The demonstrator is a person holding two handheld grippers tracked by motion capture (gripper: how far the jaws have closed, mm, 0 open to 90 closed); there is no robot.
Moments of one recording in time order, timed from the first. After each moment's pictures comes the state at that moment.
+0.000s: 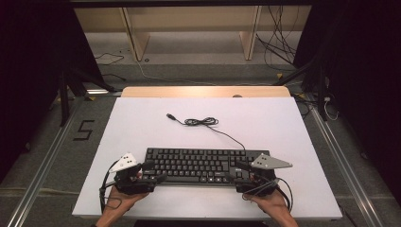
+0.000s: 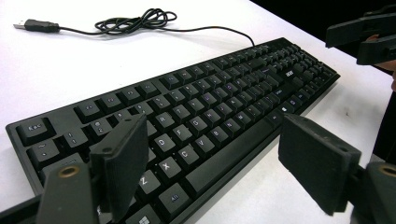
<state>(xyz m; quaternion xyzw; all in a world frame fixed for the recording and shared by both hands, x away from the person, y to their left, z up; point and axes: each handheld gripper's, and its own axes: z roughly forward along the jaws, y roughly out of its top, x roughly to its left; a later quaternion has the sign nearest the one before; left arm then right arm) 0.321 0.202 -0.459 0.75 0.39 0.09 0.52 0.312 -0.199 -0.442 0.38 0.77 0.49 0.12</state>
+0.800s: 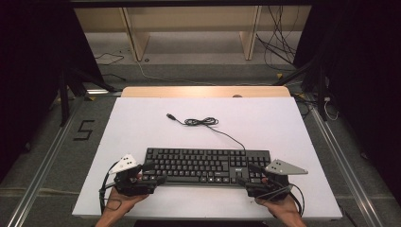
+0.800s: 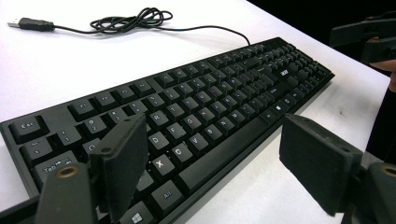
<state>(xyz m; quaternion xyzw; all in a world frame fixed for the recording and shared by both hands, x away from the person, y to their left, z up) 0.318 0.202 -0.459 0.75 0.39 0.09 0.52 0.302 -0.228 -0.448 0.39 0.76 0.50 0.13</state>
